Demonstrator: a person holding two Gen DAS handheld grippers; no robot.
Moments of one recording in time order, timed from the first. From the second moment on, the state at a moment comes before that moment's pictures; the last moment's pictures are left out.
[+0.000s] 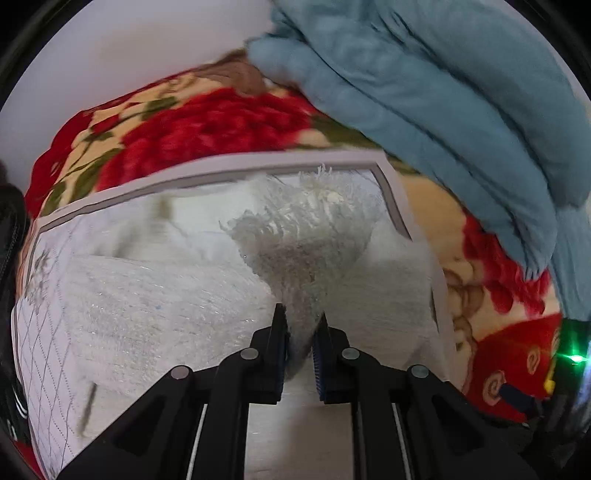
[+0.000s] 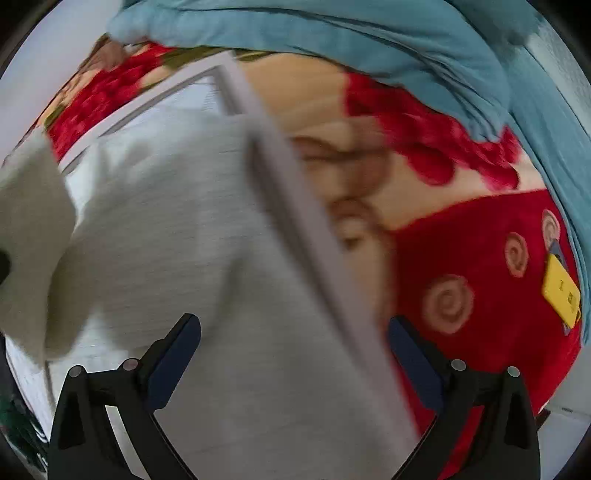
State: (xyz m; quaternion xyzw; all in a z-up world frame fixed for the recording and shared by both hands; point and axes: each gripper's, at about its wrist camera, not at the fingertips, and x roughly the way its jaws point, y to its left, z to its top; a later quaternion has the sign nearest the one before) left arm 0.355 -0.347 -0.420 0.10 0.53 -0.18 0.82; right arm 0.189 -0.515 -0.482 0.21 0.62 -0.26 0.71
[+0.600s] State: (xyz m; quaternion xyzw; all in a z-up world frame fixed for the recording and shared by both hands) left arm 0.374 -0.279 -0.409 0.06 0.55 -0.11 0.83; right arm 0.194 -0.565 -0.452 0.39 0.56 -0.15 0.71
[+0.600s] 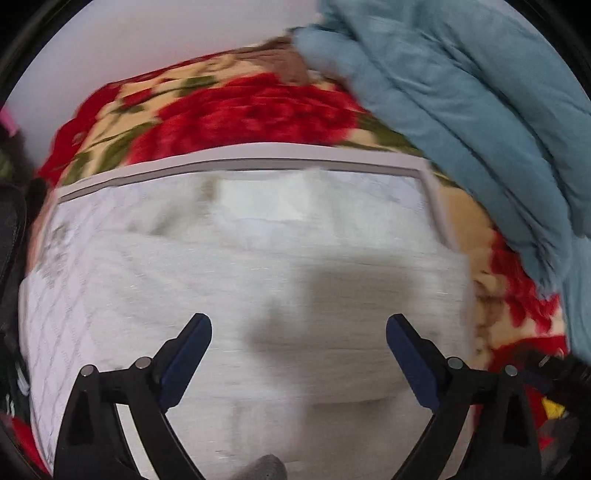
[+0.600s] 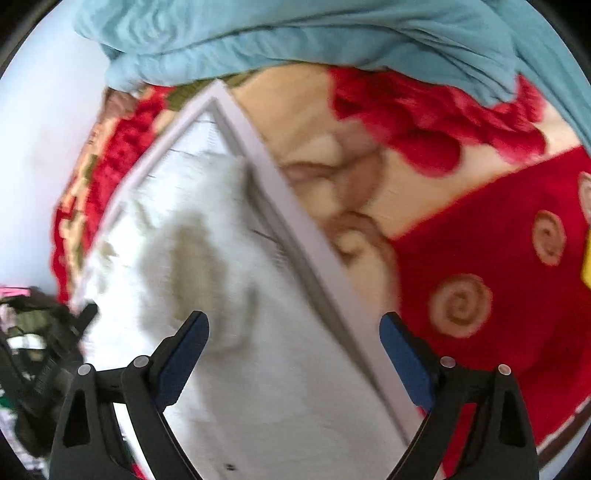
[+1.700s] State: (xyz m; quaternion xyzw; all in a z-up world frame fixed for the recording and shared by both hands) left arm 0.460 -0.170 -0.445 0.17 0.54 0.07 0.82; right arm 0.342 -0.497 -0.406 0.25 0.61 -0.08 0.75
